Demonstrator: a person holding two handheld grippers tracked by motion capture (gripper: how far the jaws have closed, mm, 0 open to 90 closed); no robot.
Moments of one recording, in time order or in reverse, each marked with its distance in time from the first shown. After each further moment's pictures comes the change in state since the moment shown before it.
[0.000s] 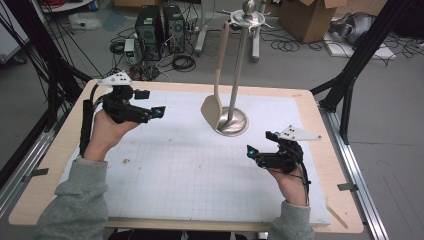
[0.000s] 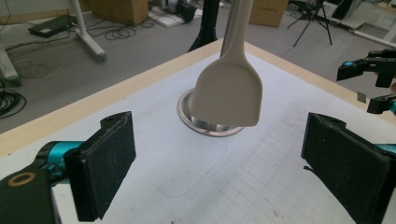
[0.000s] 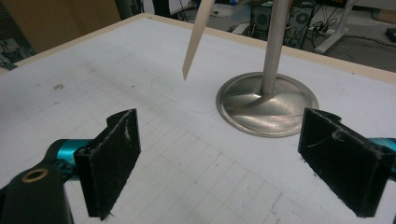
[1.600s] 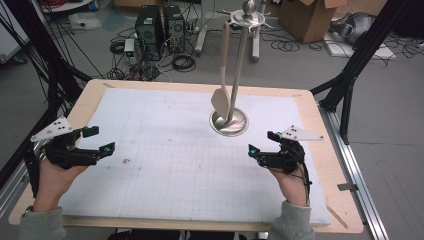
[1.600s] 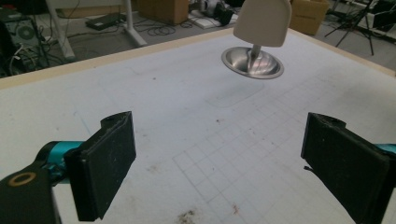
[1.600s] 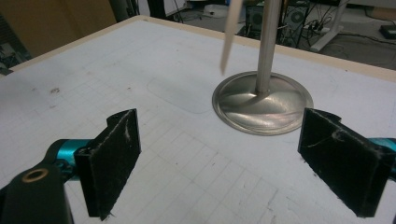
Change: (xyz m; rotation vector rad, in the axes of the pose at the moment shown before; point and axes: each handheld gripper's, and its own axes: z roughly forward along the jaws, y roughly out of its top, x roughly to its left) left arm 0.014 -0.115 -0.105 -0.050 0.148 -0.047; right arm -0.002 -0.001 -0.002 -0.004 -0.013 0.017
